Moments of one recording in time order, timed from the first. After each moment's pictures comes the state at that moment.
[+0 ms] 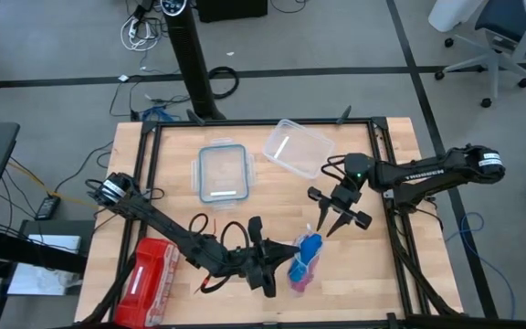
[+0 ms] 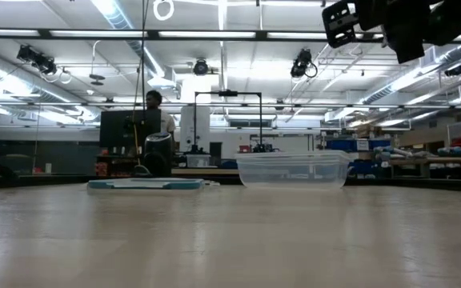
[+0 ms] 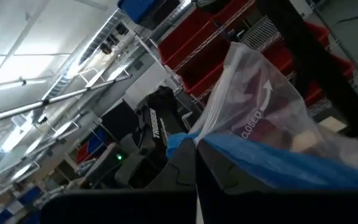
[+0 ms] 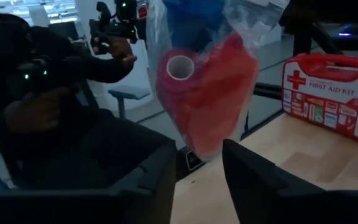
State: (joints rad) left arm -0.56 1.85 1.31 0.83 -0.69 0.85; right arm -0.05 1.13 0.51 0.50 -1.02 0.02
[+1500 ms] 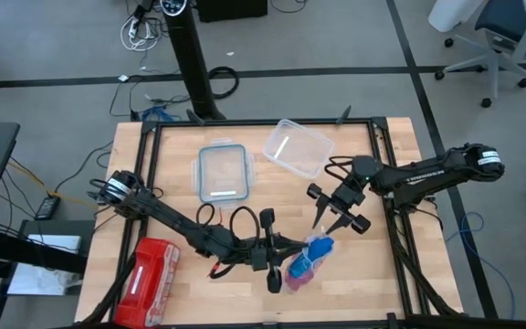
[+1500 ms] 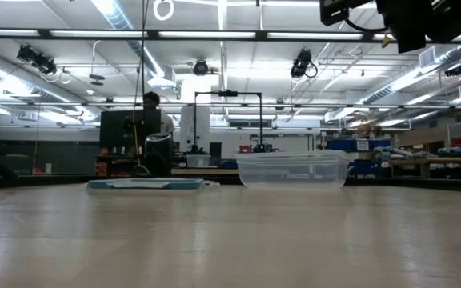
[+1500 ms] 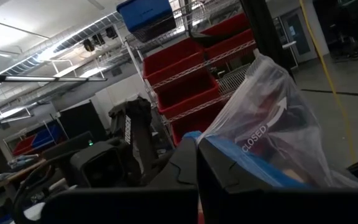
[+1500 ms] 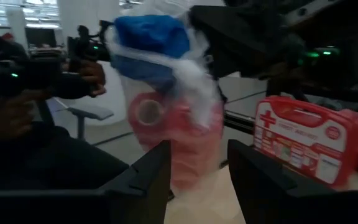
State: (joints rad) left arm -0.47 1.87 1.31 0.89 -0.48 0.55; right arm 0.01 1.13 0.51 0.69 -0.87 0.03
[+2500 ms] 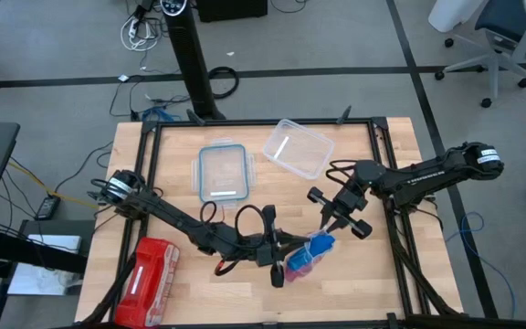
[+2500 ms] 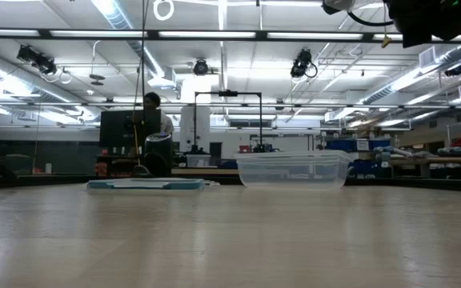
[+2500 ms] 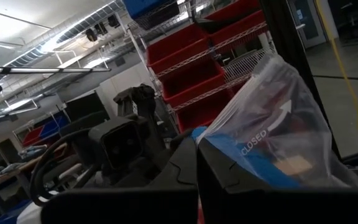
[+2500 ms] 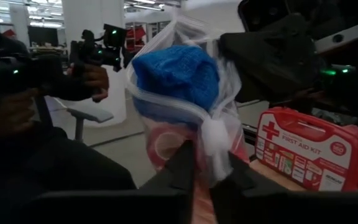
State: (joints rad) left arm -0.45 1.88 1.32 0.84 -0.50 0.54; right arm 0.07 1.13 0.51 0.72 -0.80 0.01
